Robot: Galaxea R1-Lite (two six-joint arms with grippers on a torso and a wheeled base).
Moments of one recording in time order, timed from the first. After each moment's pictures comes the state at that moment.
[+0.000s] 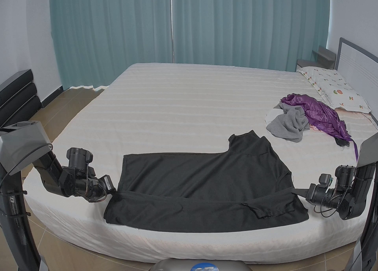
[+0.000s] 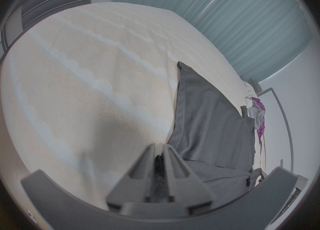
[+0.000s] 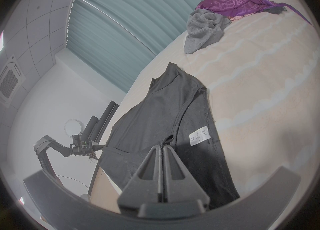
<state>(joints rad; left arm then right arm) -0.01 2.23 -0.80 -0.54 -0.25 -0.53 -0.19 2.34 -0.31 -1.43 0.75 0.41</state>
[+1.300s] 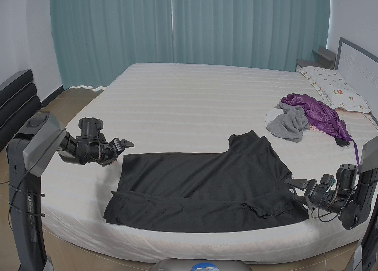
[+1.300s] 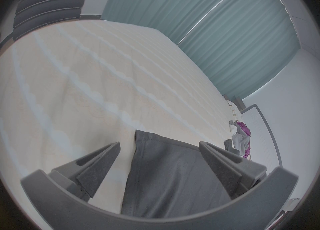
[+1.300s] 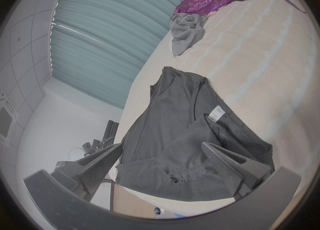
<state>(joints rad) -0.02 2.44 -1.42 -0.37 -0.30 -0.60 -0.03 2.18 -0.13 -1.55 0.51 0.80</state>
